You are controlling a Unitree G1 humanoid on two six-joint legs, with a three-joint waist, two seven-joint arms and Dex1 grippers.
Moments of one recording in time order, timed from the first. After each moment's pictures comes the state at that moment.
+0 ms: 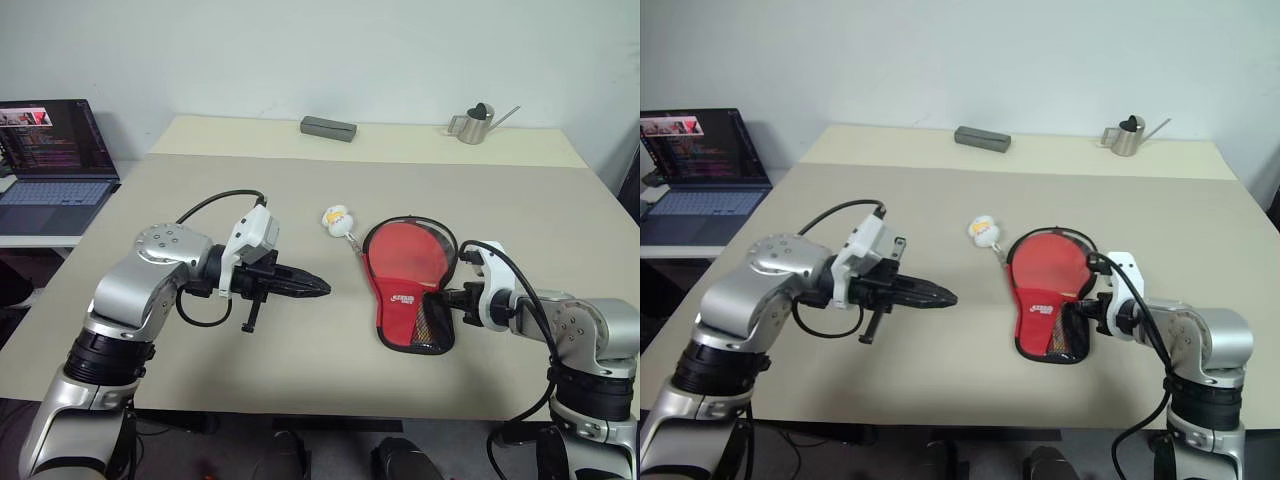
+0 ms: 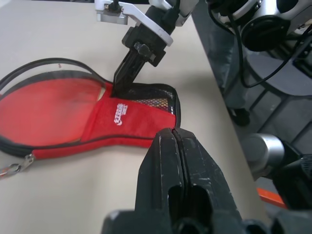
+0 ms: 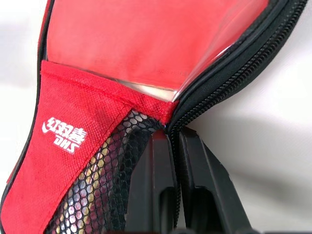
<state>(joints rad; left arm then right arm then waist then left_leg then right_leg) -0.61 0.76 -0.12 -0.16 -0.51 0.54 -1.41 -0.44 -0.39 -0.27 -0.39 0.52 1.60 0.29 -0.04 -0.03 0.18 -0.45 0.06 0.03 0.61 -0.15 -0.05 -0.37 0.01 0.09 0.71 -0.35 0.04</state>
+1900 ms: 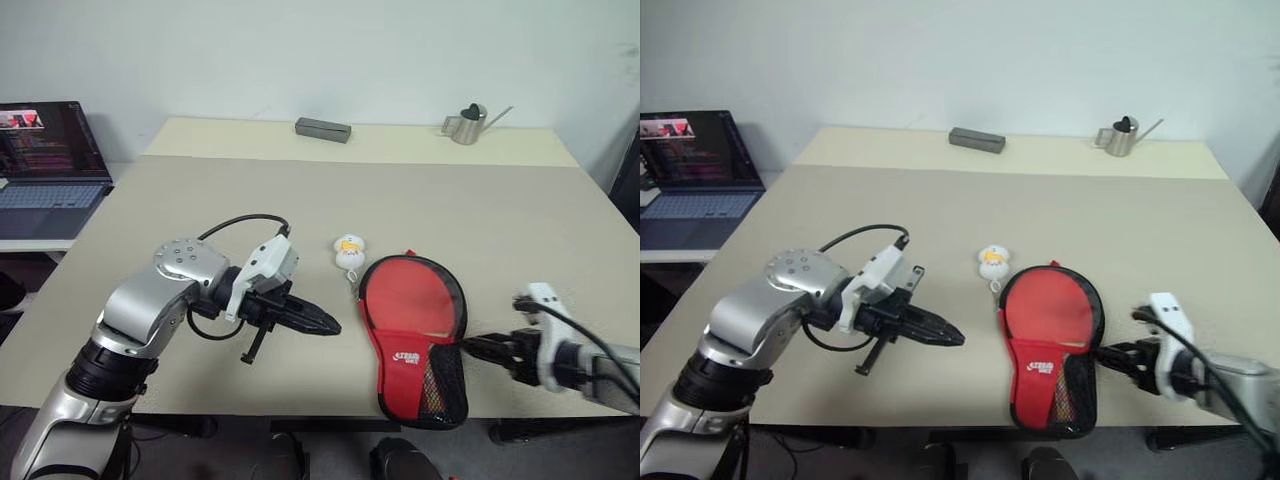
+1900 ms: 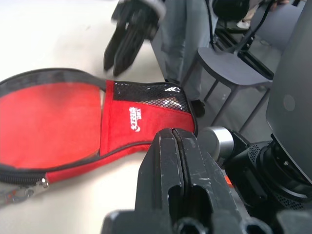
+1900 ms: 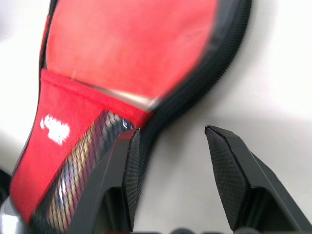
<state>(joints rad) -0.55 0.78 -0.19 -0.27 -0.55 0.58 -1.45 -0.01 -0.80 -0.53 -0.55 1.29 1.48 0.15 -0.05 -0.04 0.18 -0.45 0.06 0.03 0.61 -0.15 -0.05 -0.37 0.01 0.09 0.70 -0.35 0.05</state>
